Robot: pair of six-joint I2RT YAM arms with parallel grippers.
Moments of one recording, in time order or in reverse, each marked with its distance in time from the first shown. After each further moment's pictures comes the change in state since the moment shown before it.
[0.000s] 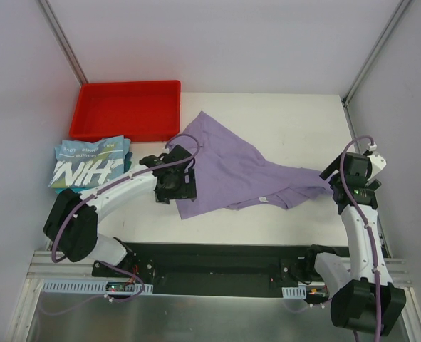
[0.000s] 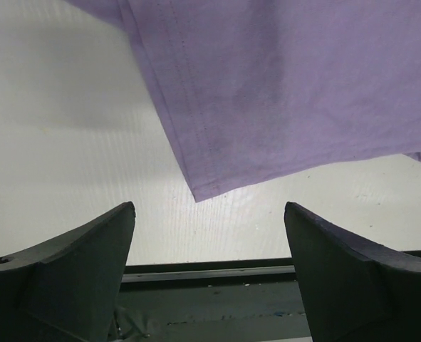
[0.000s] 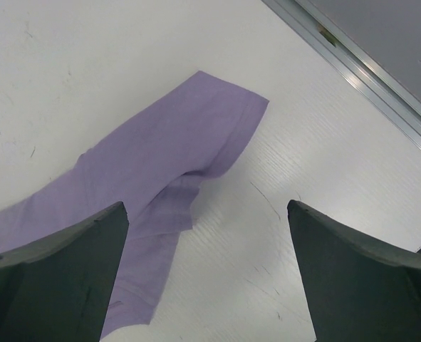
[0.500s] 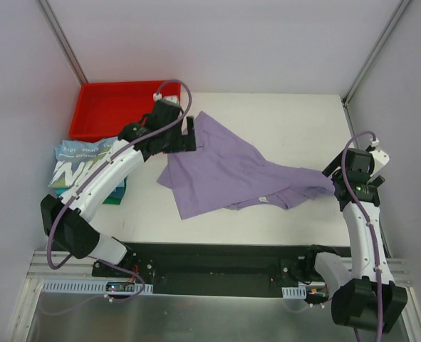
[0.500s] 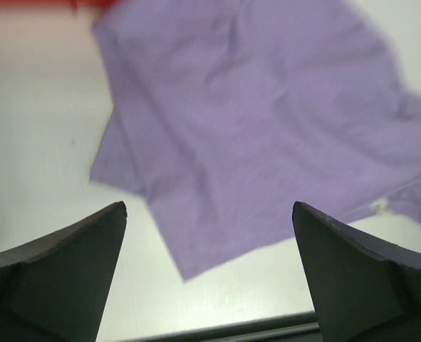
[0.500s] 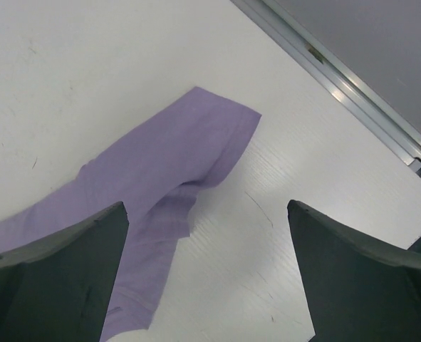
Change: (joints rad) left arm 0.113 0.083 0.581 -0.005 -0.081 0.293; right arm 0.005 0.051 0.080 -0.021 0.035 -0.033
